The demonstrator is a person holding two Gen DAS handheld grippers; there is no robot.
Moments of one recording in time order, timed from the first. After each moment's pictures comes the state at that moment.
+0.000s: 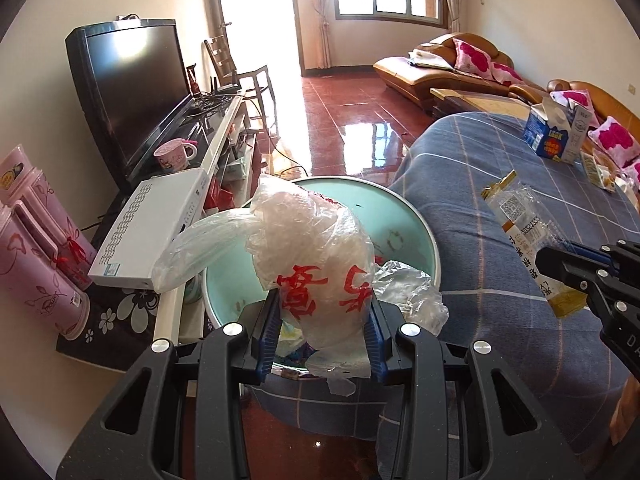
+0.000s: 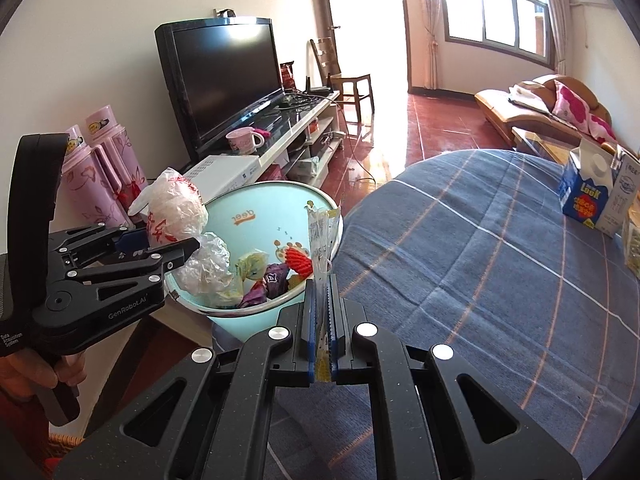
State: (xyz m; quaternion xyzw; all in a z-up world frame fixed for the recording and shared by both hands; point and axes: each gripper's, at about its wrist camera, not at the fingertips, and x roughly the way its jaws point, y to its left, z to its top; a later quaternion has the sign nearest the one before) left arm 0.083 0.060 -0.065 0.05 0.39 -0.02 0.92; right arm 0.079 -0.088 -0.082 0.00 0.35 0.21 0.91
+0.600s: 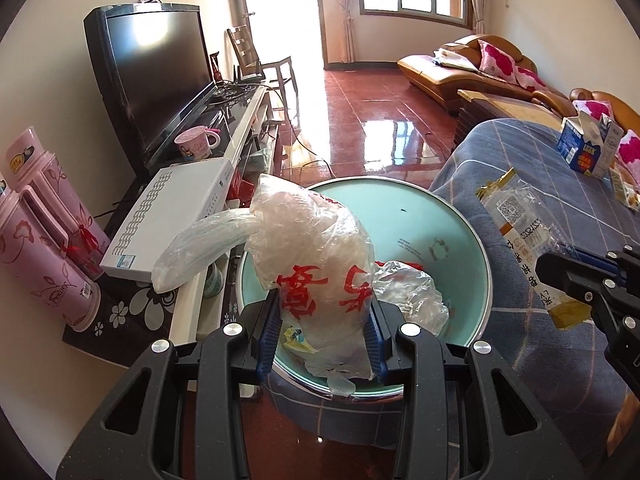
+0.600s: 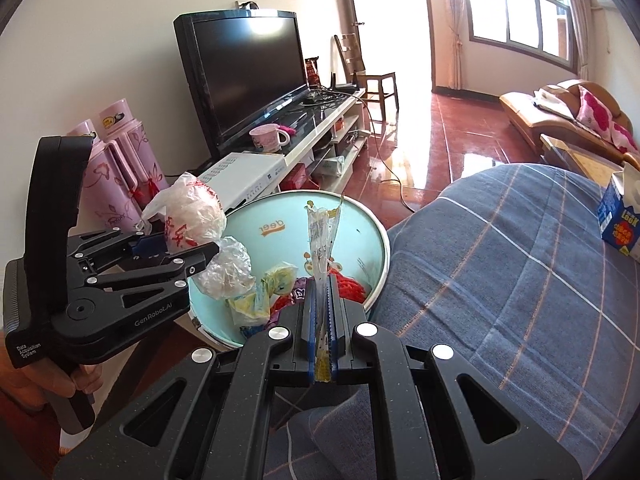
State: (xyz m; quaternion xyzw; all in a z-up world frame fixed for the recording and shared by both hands) left arm 0.109 0.087 -0.073 0.04 0.40 0.01 0.92; right arm 0.107 -0.050 -0.083 -0.01 0.36 0.24 0.90
